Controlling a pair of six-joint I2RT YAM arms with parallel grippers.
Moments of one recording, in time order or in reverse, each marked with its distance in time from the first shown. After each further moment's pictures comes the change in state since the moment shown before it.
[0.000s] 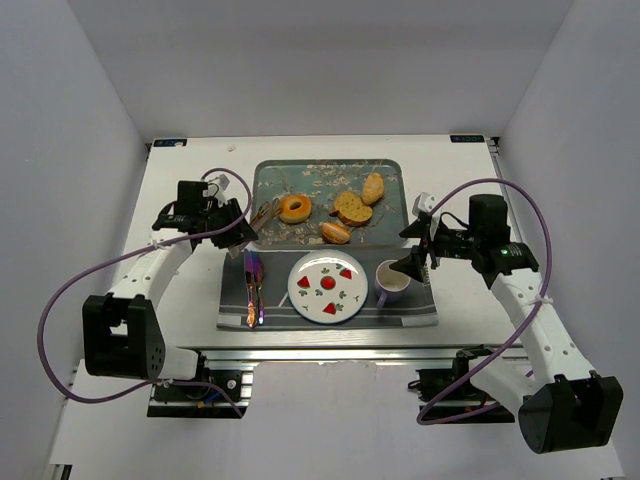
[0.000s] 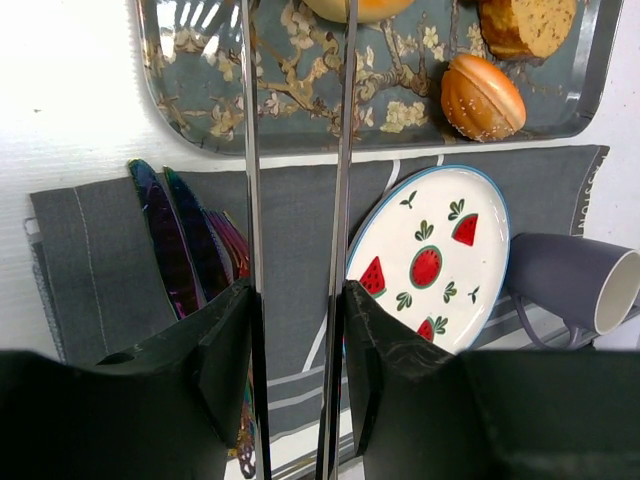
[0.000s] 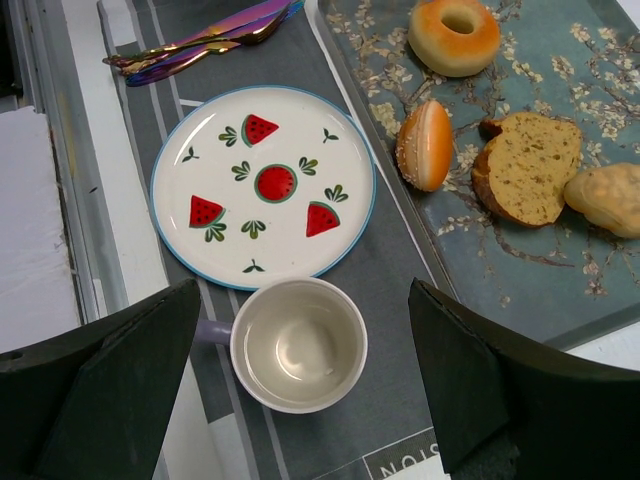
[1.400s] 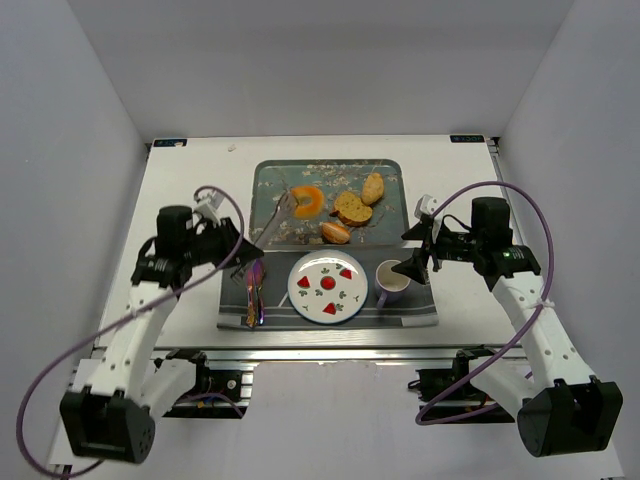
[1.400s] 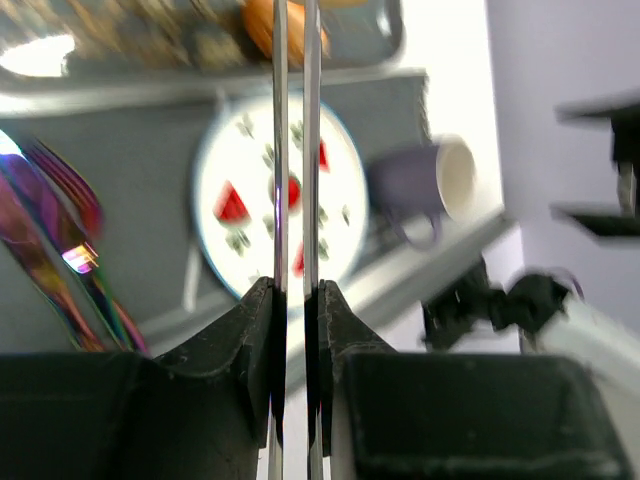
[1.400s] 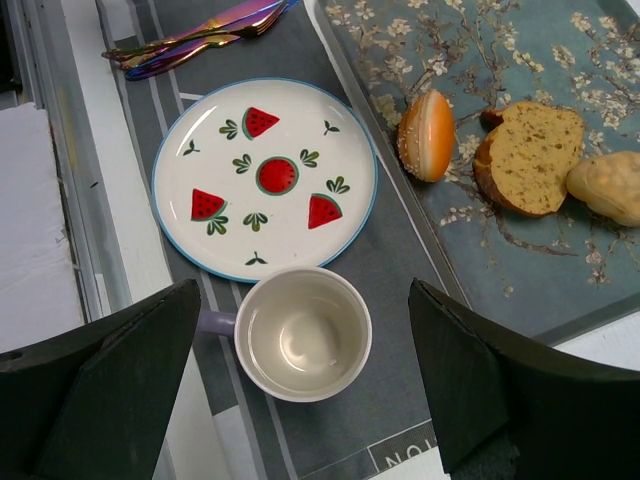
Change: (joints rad) left arm -0.020 -0.376 -0.145 -0.006 0.232 -0.095; right arm -0.018 -0.021 -0.014 -0.023 -0.003 -0.010
